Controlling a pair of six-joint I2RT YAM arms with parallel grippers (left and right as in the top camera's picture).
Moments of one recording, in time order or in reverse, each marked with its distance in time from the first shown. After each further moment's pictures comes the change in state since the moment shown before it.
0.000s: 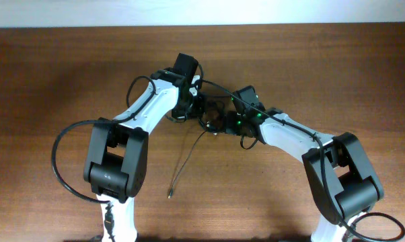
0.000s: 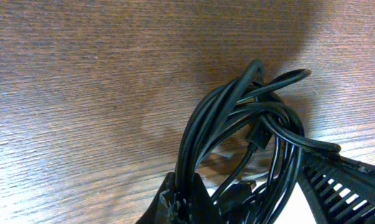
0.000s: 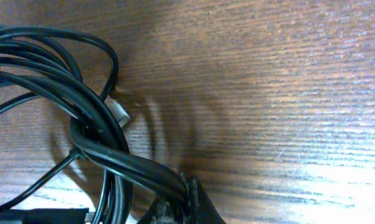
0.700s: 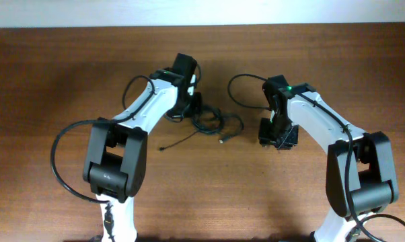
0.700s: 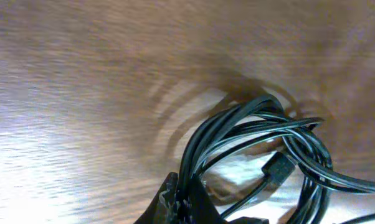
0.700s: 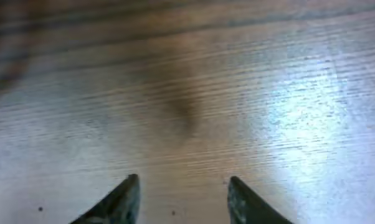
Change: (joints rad) left arm 0.007 0.000 0.000 -0.008 -0.136 0.015; right arm -0.205 -0.013 0.185 -0.750 -0.032 -0.148
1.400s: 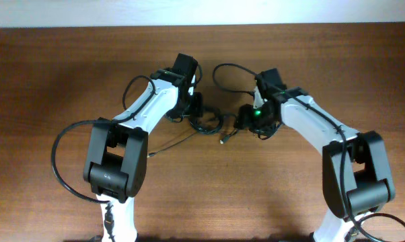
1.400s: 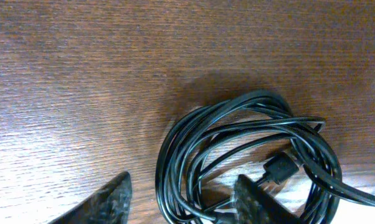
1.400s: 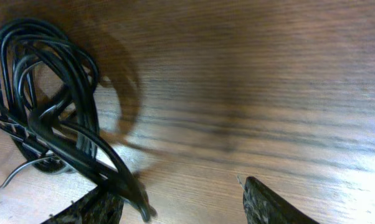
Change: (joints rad) left arm -0.005 0.000 0.000 0.000 -0.021 0.002; right arm 0.059 0.006 -0.034 0.405 -0.225 0.014
